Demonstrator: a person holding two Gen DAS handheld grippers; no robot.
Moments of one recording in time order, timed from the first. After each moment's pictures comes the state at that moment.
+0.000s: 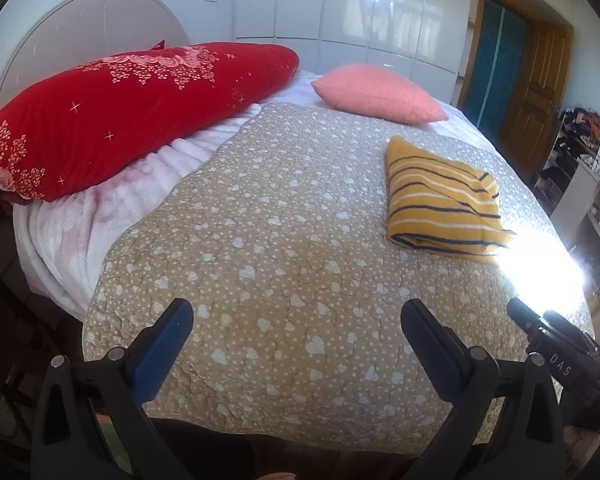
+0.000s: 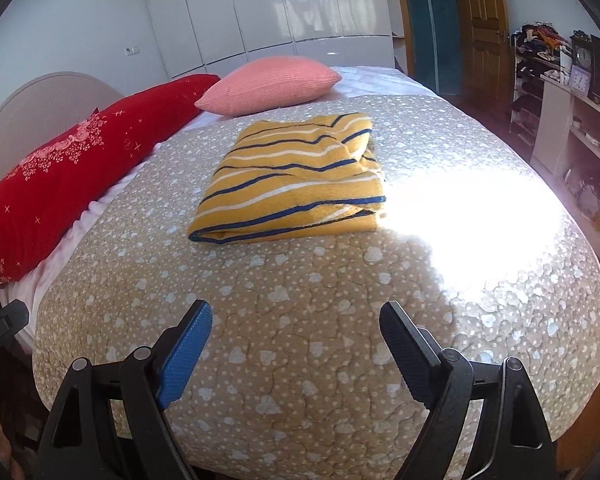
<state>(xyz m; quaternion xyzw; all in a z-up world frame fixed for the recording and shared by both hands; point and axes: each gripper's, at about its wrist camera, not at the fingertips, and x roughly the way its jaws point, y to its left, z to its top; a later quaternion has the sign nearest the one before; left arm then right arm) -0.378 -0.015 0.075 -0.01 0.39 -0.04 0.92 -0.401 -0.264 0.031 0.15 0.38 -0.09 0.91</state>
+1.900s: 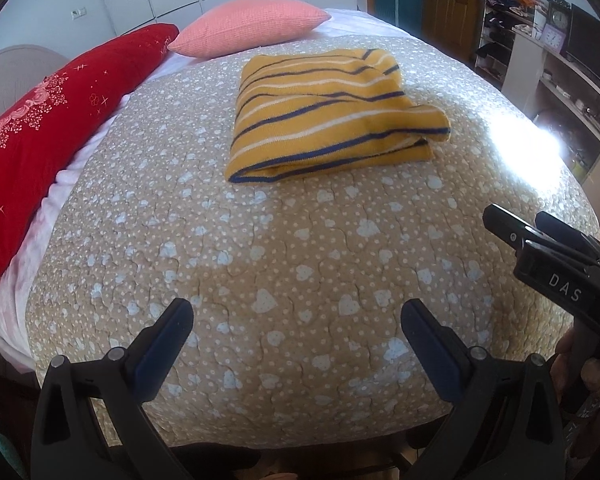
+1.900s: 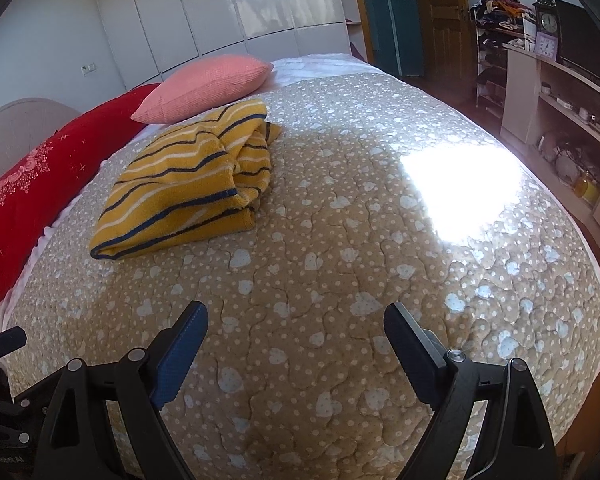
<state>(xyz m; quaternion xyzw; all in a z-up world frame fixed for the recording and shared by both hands) -0.358 -0.159 0.022 0.14 0.47 -0.16 0.86 -0.408 -0.352 -0.008 0.18 0.39 -0.14 0.89</state>
